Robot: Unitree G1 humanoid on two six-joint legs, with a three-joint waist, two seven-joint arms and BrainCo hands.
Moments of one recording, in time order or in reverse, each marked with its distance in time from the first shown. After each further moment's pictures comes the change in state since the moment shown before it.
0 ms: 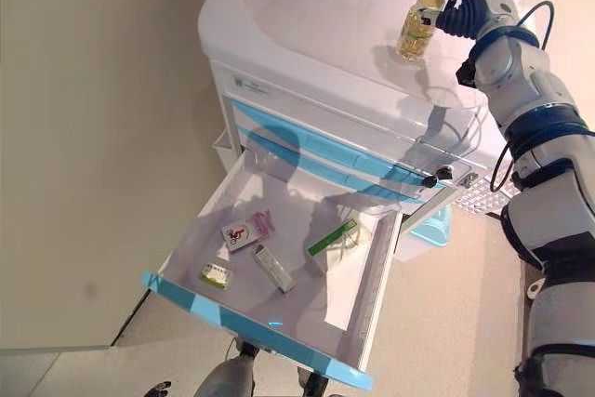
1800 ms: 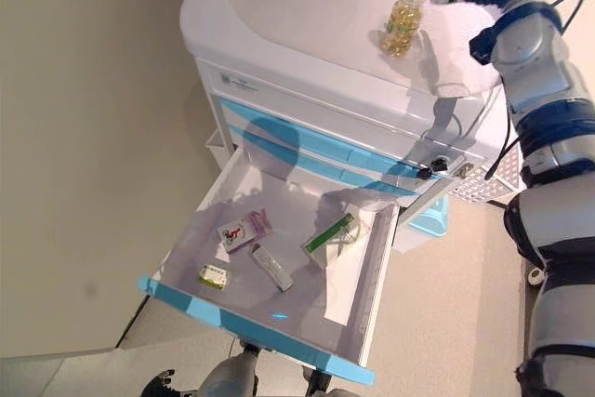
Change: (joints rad) left arm -0.040 0.000 -0.015 0.002 0.000 -0.001 0.002; right arm 0.092 -0.061 -0.336 -0.191 0.166 -0.007 -0.101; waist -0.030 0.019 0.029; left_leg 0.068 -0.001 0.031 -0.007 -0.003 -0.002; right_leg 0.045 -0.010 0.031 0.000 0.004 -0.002
